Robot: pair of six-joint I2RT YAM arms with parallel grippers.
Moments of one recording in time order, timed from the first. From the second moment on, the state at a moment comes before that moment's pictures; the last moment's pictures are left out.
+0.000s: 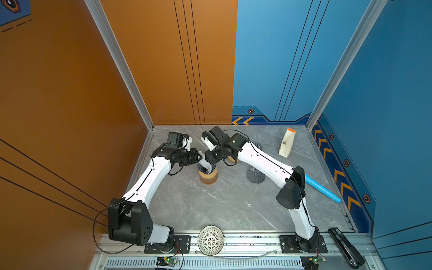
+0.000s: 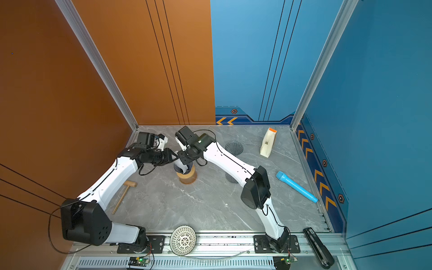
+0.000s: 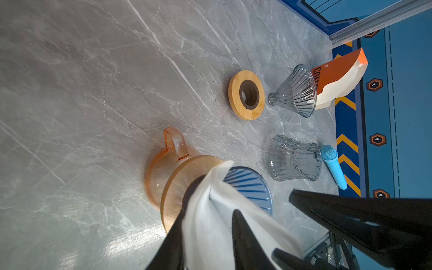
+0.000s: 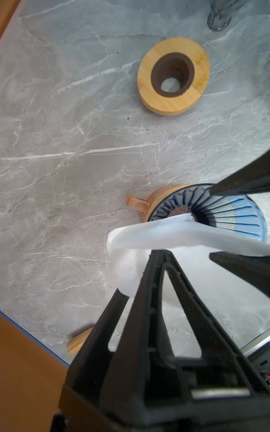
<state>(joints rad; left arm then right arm) -0.15 1.42 1.19 -0.69 0.42 -0.41 0.88 2.14 2.21 -1.02 -0.01 0.23</state>
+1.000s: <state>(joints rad) -0.15 1.45 1.21 -0.83 0.44 -0.31 0.86 2.17 2.19 -1.07 0.10 0.25</state>
